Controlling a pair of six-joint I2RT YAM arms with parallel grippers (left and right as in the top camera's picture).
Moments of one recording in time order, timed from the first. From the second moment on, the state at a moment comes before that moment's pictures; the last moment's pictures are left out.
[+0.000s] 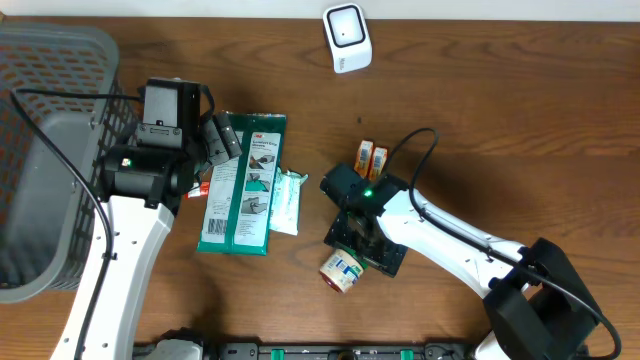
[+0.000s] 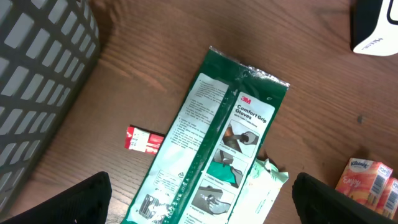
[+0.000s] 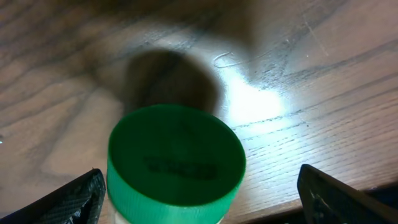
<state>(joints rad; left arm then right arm) -0.15 1.31 1.29 -0.95 -0.14 -0.48 0.78 1.73 1.11 -1.00 -0.14 1.29</state>
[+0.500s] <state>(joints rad) -0.15 1.31 1.29 -0.95 -0.14 -0.48 0.78 1.73 1.02 -0.84 -0.14 1.37</state>
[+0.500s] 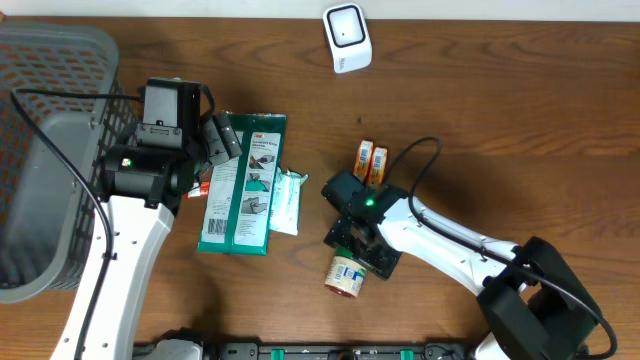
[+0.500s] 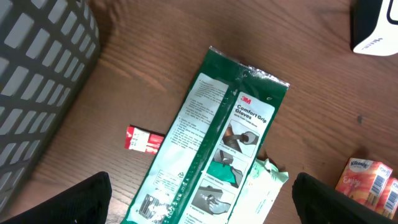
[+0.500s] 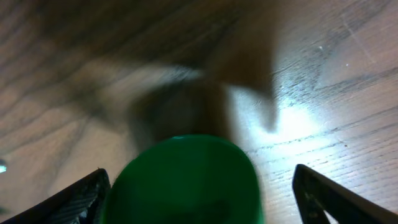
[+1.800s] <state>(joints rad) -0.15 1.31 1.29 -0.95 -0.14 -0.48 0.71 1.73 1.21 -0.83 -0.23 0.48</state>
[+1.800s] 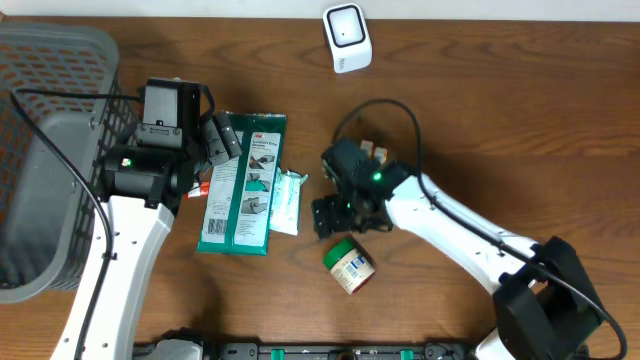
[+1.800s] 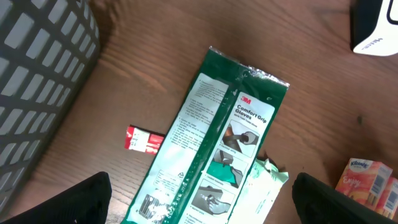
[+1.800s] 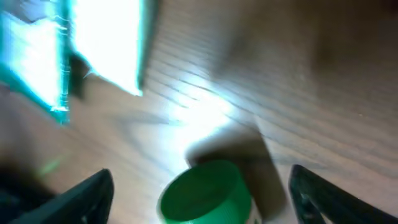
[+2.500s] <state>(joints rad) -0.15 1.31 1.29 -0.95 -0.14 -0.48 0.79 1.78 1.49 -1.14 -0.22 0.13</state>
